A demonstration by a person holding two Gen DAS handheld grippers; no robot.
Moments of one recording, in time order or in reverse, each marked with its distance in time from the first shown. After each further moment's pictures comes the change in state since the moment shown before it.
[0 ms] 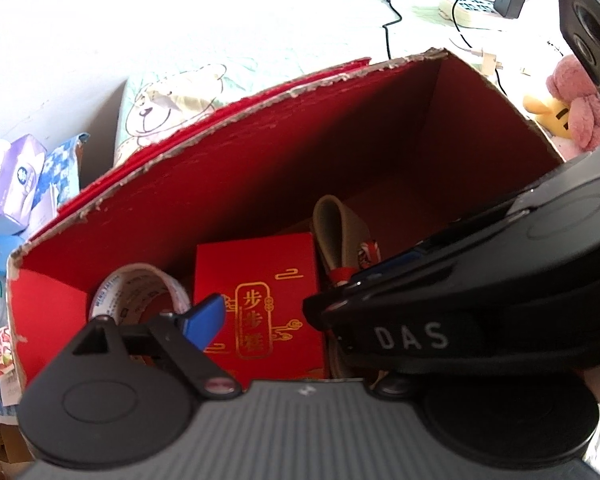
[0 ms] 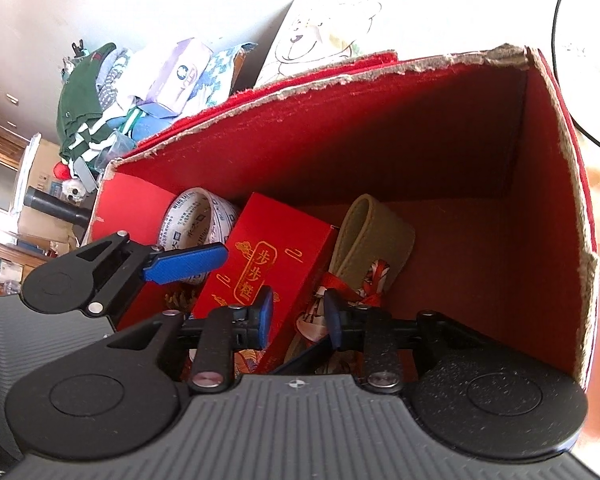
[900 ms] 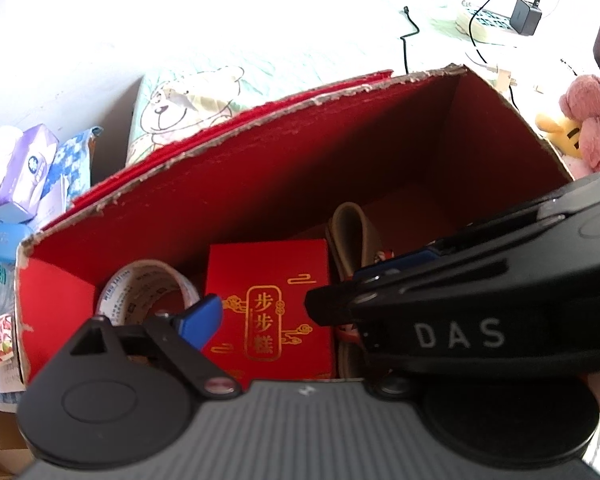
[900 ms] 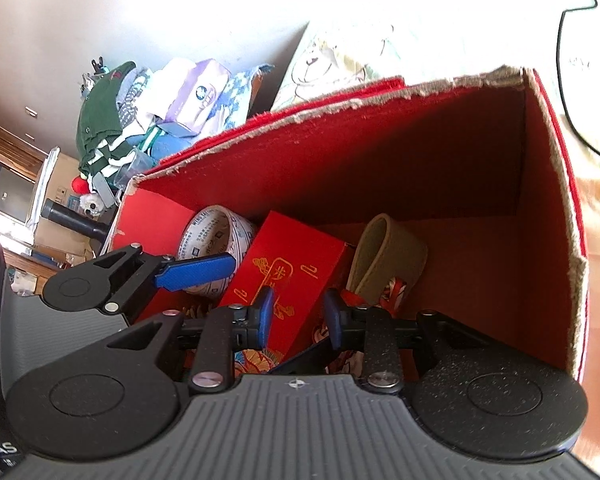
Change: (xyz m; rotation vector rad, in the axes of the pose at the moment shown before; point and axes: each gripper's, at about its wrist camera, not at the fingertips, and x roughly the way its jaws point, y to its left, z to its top) left arm -0.014 0.002 -0.006 -0.055 -0.024 0.017; right arm -0.007 0.000 -0.004 -0.020 -0.082 0.054
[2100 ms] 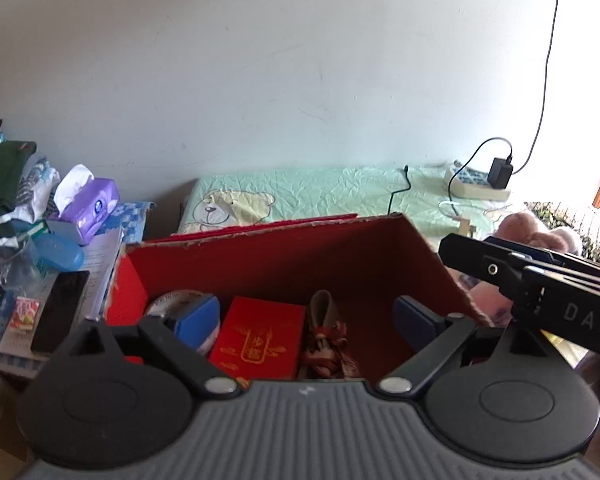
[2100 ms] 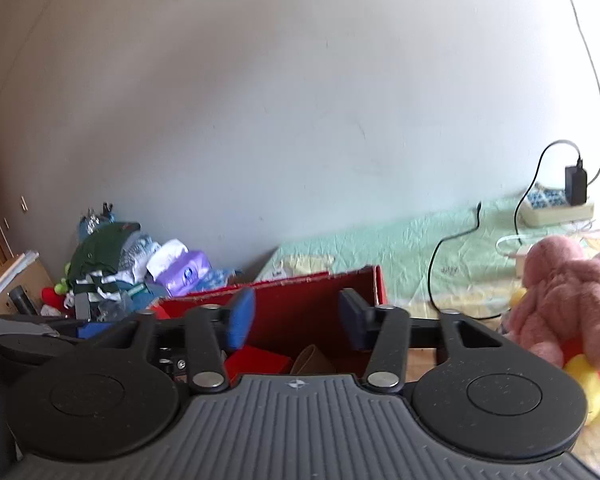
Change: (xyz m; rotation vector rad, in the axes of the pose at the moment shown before) left arm -0.109 -0.020 -0.068 -0.209 -0.468 0.018; right arm -0.124 0.031 -0.117 -0.213 -0.773 -0.210
